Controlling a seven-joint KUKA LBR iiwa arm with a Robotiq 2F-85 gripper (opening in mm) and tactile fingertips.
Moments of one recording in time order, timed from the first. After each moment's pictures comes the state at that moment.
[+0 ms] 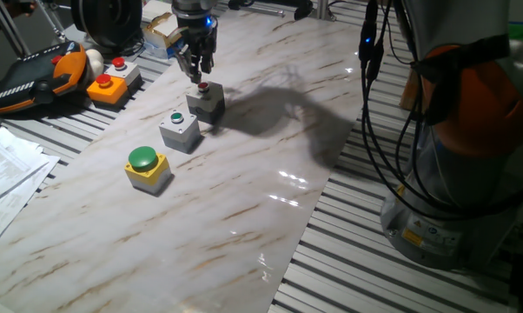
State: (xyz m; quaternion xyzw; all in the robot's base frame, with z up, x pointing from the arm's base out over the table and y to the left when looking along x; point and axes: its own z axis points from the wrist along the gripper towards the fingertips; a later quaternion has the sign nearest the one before) arm 0.611 -0.081 0.145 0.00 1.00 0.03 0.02
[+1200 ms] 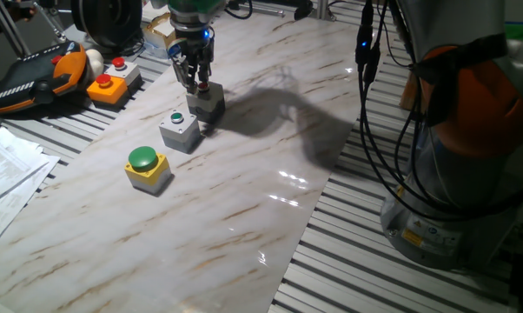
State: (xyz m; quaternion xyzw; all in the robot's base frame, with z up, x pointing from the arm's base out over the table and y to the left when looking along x) arm 0.615 -0.073 0.127 0.00 1.00 0.03 0.03
